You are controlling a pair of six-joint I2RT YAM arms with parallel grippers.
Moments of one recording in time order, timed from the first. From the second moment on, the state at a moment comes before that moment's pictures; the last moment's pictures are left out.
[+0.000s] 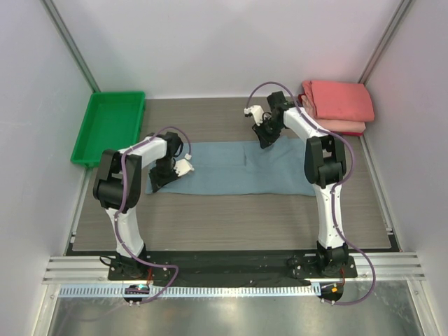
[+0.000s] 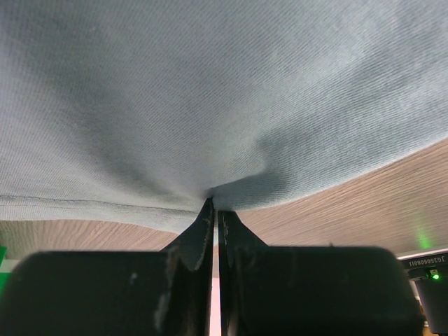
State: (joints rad) left arm -0.26 1.94 1.27 -1.01 -0.13 0.76; right arm 0.25 2.34 1.99 -0.85 -0.35 -0.61
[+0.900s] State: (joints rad) left arm -0.28 1.90 1.20 -1.02 -0.10 0.77; right arm 0.30 1.99 1.71 -0.55 -0.21 -0.57
